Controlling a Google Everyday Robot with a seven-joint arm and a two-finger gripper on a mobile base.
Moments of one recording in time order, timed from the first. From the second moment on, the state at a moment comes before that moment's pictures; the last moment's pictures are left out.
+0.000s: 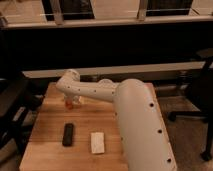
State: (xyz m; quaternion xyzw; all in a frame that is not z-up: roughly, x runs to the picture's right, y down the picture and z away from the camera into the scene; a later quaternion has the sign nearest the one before) arm -0.194 0.073 0.933 -0.14 -0.19 -0.61 0.76
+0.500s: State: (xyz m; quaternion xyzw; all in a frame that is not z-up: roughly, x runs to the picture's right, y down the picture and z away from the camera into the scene) arm -0.197 0.073 0.936 -0.14 -0.19 -0.61 0.76
